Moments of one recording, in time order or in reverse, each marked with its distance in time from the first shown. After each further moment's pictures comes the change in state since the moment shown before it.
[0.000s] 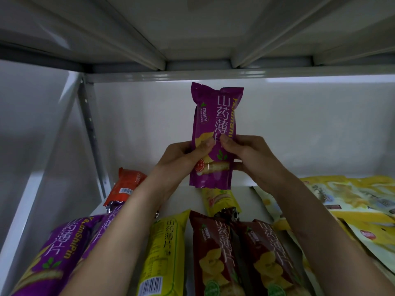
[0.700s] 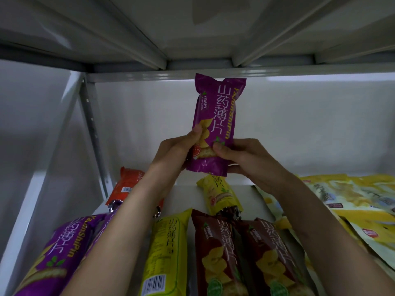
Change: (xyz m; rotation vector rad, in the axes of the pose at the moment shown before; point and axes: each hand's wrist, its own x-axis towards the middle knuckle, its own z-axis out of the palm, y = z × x) left_hand 0.004 0.007 -0.007 -0.083 0.113 -0.026; right_hand -0.003 0.003 0.004 -0.057 -0.122 0.019
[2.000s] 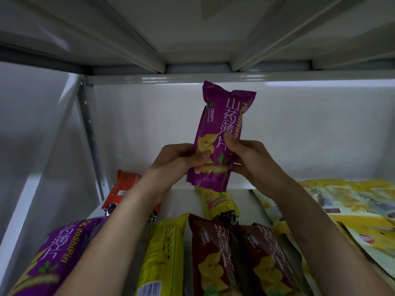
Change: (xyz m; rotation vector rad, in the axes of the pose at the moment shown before) left_hand 0.002 -0.011 -0.009 0.108 -0.135 0.053; right_hand 0.001 -0.005 -0.003 0.135 0.099 0.012
